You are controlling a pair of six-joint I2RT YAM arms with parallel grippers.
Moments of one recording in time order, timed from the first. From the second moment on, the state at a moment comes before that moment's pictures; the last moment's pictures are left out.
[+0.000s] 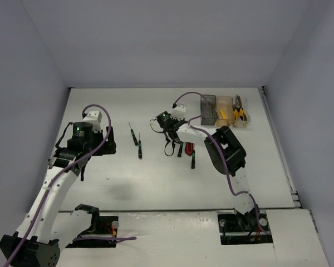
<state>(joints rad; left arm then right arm) -0.21 0.92 0.95 -0.74 -0.04 -0.23 0.70 2.19 1.49 -0.22 0.61 0.80</state>
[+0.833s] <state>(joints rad) -0.21 0.92 0.95 -0.74 -0.04 -0.23 0.43 1.89 1.50 -0.23 0.41 0.17</state>
